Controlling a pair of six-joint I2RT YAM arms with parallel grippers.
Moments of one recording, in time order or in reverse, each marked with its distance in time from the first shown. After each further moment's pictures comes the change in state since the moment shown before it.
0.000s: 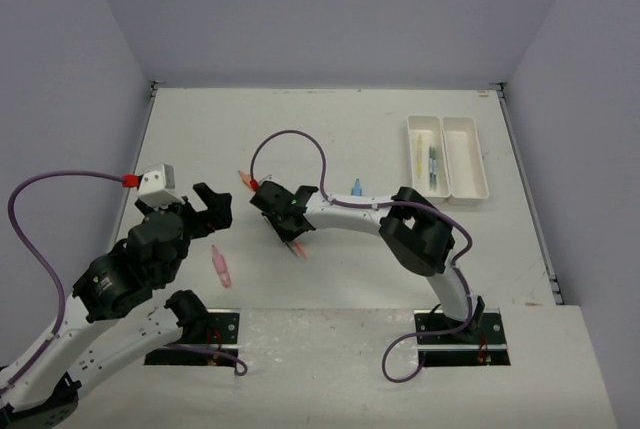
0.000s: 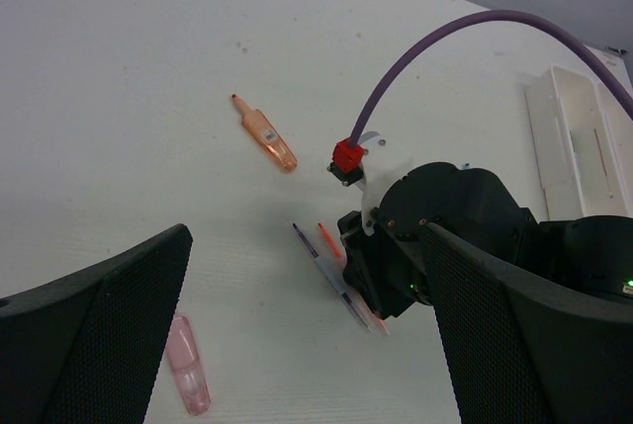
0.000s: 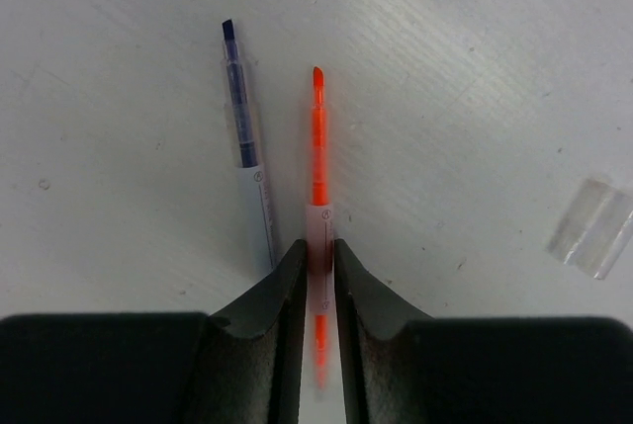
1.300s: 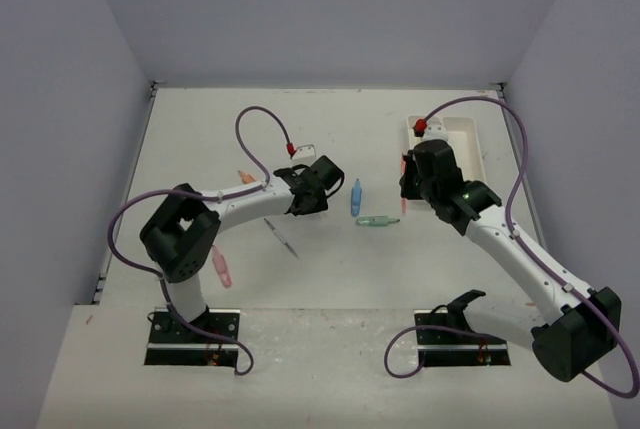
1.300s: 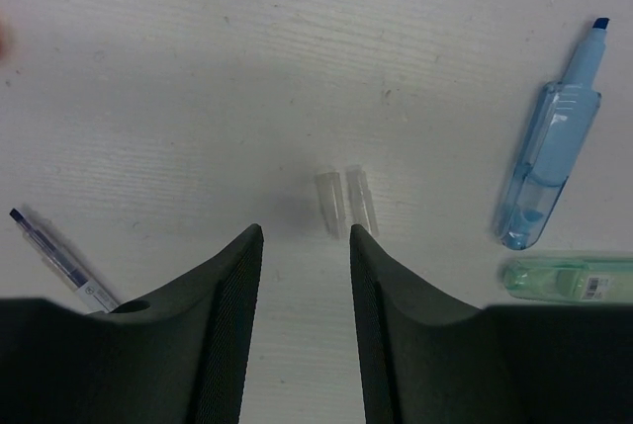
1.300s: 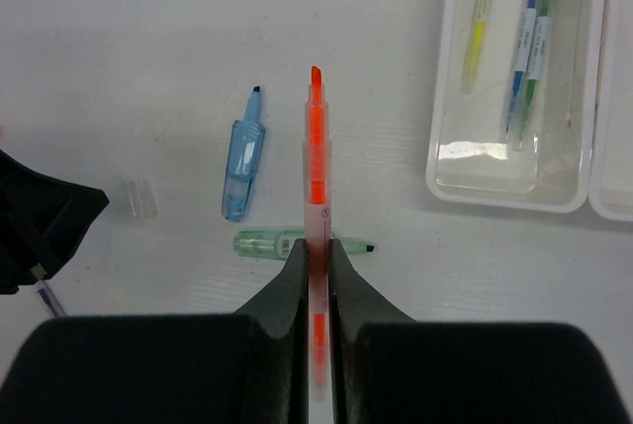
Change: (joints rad) left arm -0.010 1.308 0.316 0.261 0.266 -0.291; right arm -0.585 -1.024 -0.617 0.054 0.043 -0.021
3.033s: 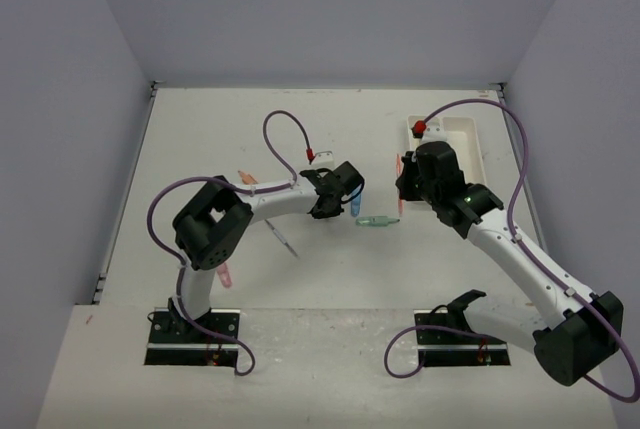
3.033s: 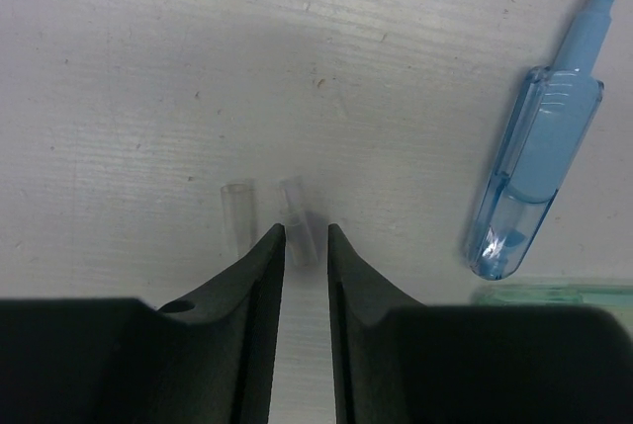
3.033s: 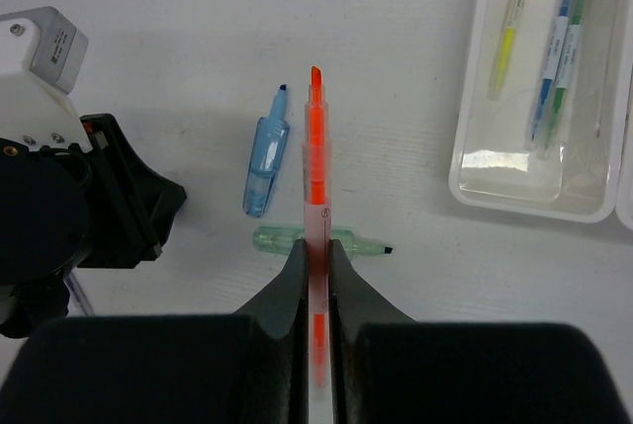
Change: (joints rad) left arm -0.058 0.190 0.144 -0.030 -0.009 -0.055; right arm 0.000 -0.023 -0.023 0.029 -0.067 -0.009
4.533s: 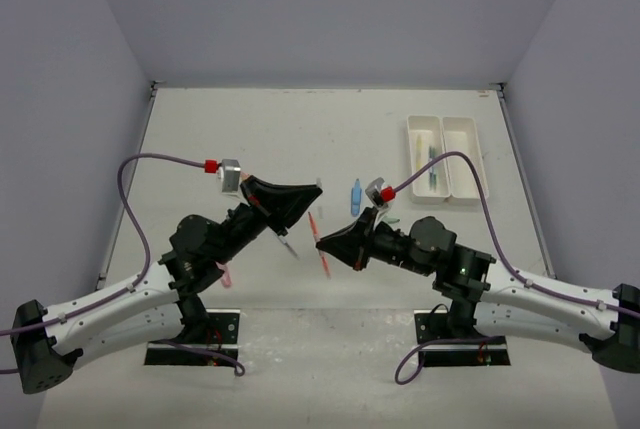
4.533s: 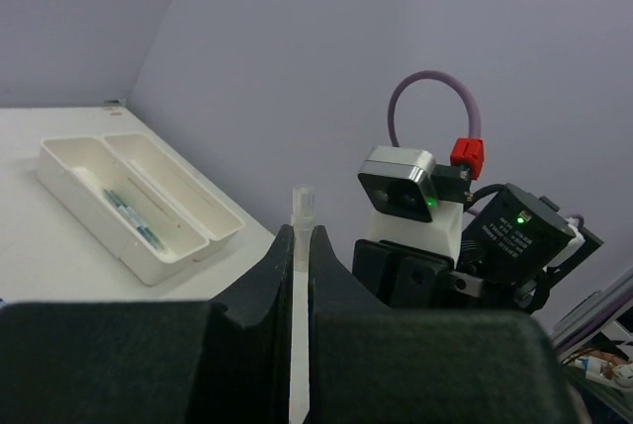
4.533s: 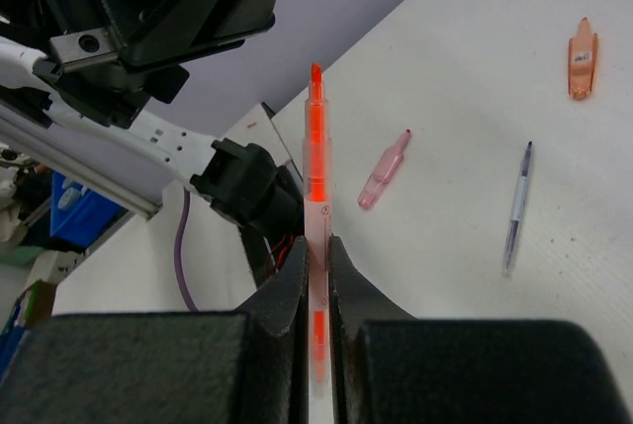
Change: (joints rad) left arm -0.098 -1.209 -0.804 1.158 0.383 0.391; right arm 0.650 -0.291 -0.332 0.643 -0.226 0.203
